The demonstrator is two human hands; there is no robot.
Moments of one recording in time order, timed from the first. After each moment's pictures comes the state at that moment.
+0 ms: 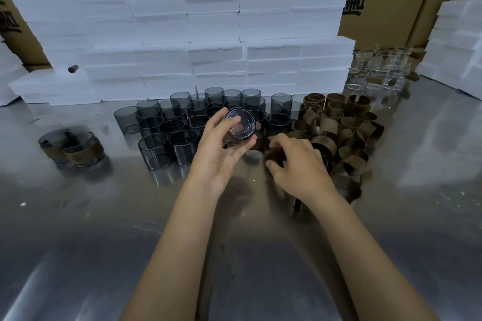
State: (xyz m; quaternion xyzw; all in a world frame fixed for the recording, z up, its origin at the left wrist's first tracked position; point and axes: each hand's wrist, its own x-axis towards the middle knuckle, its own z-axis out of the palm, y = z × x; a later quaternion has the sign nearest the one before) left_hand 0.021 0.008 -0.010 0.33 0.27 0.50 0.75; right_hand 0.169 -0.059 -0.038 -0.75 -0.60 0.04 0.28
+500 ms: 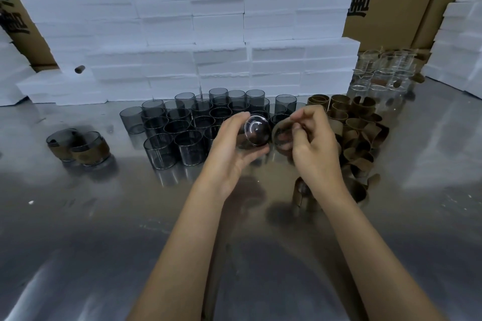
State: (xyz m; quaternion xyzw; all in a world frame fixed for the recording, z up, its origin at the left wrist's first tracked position) left_hand 0.029 0.006 -0.011 0.39 0.30 0.47 0.73; right_hand 0.161 -0.060 -0.019 -0.55 -0.49 0.13 0.67
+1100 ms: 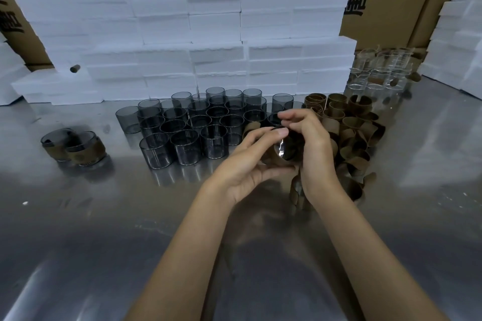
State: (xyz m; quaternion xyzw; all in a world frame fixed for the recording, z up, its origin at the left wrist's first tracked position) left_hand 0.045 -0.017 -0.013 0.47 0.27 0.34 0.77; right_hand 0.156 -0.064 -0.013 -0.50 -0.41 0.26 0.72
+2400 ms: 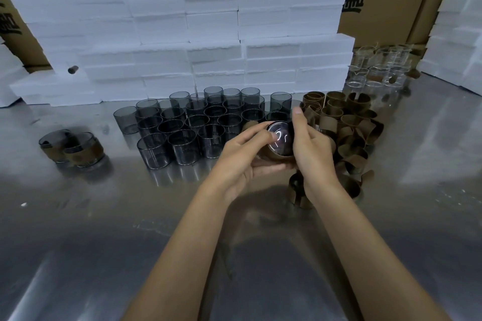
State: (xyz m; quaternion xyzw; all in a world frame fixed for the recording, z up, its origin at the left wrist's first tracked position) left_hand 0.043 -0.014 -0.015 0.50 0.29 0.37 0.73; right_hand 0.165 -0.054 -0.021 -0.63 -0.32 0.28 0.65
